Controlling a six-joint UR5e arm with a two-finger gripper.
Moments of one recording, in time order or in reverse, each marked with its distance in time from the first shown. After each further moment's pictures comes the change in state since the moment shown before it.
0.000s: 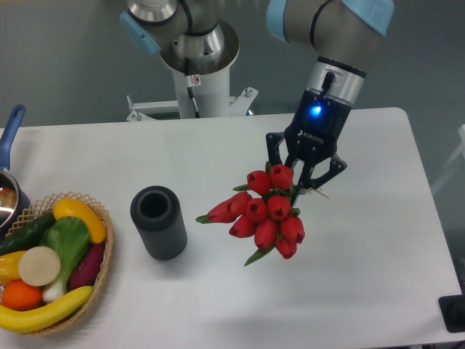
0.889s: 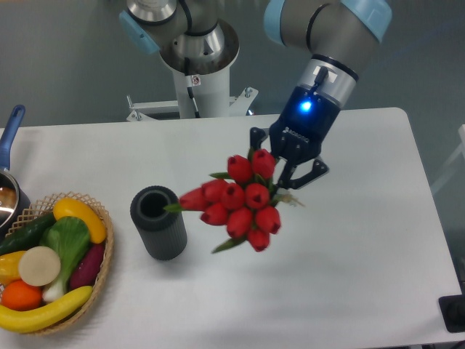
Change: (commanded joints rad) arm -0.051 -0.012 -0.009 0.021 -0.389 -0.015
